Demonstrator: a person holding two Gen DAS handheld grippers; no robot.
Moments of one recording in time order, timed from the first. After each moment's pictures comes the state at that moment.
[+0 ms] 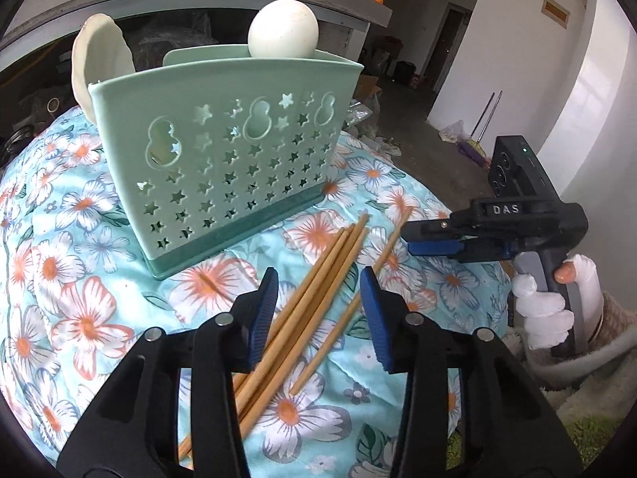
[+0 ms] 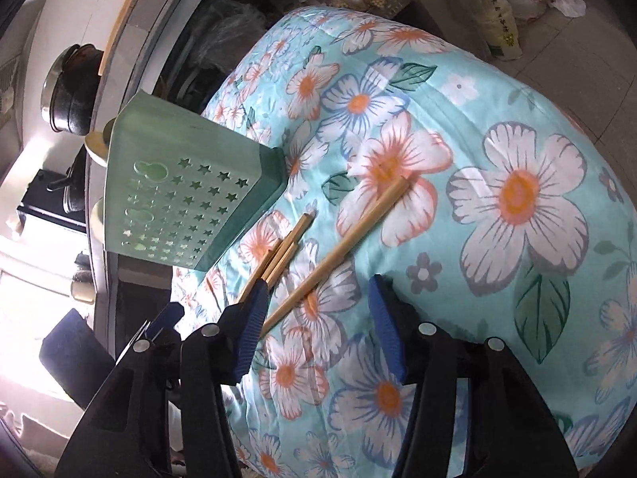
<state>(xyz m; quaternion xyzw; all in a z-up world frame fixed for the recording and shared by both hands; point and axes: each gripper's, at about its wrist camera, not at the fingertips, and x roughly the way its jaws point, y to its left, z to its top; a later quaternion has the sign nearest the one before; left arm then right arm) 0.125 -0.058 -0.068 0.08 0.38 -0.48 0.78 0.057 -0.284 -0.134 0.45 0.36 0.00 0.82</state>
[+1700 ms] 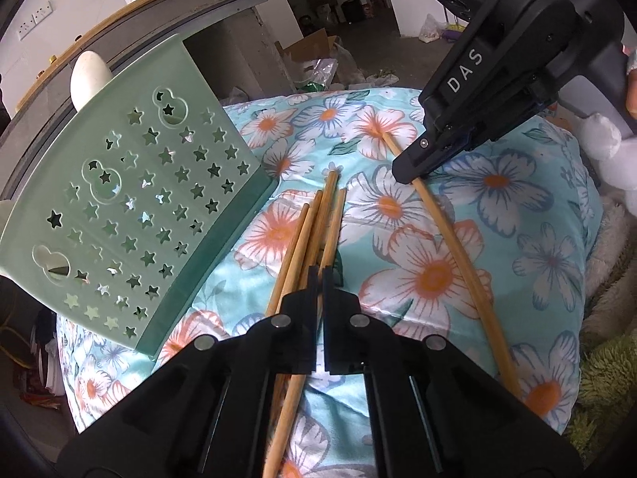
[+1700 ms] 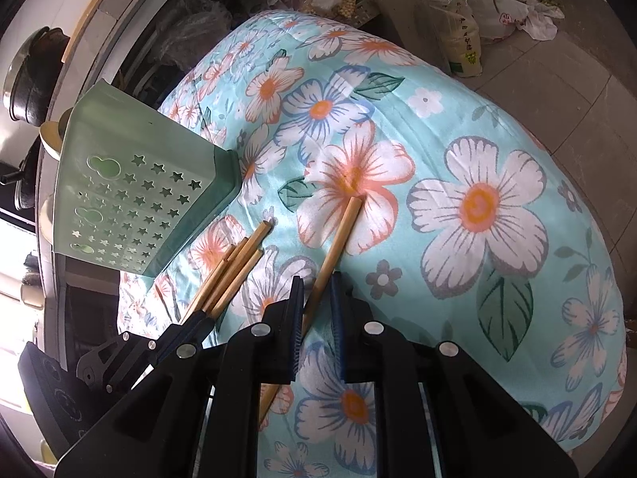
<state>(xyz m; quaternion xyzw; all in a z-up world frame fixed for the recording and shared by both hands) 0.079 -0.155 -0.128 0.37 0.25 -0.46 0.77 0.052 -0.277 -0.131 0.40 0.39 -0.08 0.83</state>
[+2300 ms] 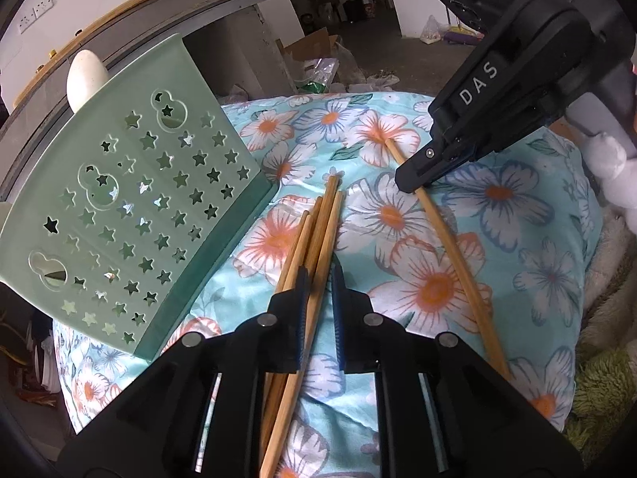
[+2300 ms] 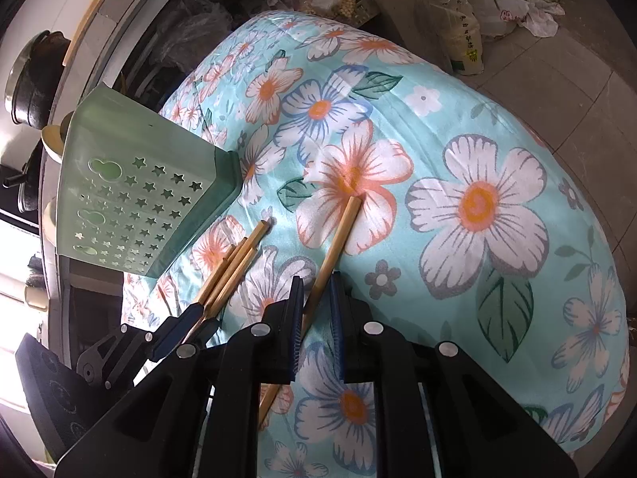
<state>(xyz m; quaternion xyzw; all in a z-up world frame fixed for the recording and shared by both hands) 0.079 -0.160 -0.126 0.37 0.25 -0.46 0.77 0.051 -0.278 -0.132 0.41 0.39 -0.08 0.82</state>
